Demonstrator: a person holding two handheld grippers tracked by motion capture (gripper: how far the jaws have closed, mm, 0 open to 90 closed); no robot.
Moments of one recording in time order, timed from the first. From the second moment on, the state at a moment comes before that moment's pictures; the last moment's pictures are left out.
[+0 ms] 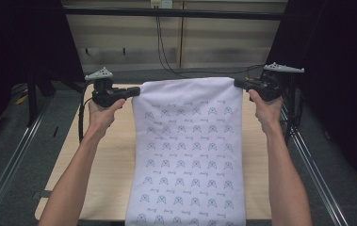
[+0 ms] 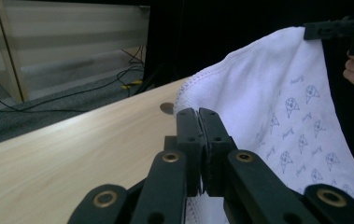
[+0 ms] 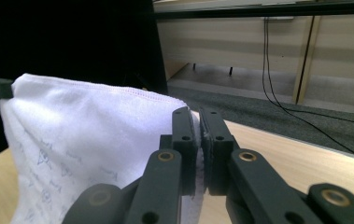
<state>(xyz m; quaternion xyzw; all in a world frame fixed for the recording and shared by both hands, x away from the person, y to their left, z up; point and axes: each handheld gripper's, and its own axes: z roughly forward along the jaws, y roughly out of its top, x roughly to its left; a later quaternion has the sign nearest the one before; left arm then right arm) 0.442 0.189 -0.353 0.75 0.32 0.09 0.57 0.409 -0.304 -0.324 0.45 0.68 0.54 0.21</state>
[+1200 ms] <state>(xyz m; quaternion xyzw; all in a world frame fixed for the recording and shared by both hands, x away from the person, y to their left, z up) 0.263 0.211 -0.448 0.82 0.27 -0.03 0.50 0.200 -0.293 -0.430 0.41 0.78 0.47 0.10</state>
